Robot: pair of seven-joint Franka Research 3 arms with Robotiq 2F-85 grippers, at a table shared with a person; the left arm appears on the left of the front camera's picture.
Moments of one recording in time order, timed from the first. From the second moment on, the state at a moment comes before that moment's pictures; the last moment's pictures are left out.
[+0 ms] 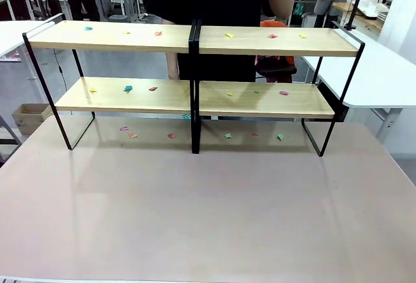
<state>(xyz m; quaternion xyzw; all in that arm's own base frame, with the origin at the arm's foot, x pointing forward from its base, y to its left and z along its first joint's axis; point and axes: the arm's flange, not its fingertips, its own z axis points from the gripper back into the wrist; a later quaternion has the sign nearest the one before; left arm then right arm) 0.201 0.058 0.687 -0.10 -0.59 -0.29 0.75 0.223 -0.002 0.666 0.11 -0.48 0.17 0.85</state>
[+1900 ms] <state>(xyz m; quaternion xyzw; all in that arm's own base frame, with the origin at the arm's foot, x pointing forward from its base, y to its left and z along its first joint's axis) 0.201 0.058 0.687 -0.10 -0.59 -0.29 0.75 0.379 0.062 0.730 0.40 -0.27 -0.01 0.88</state>
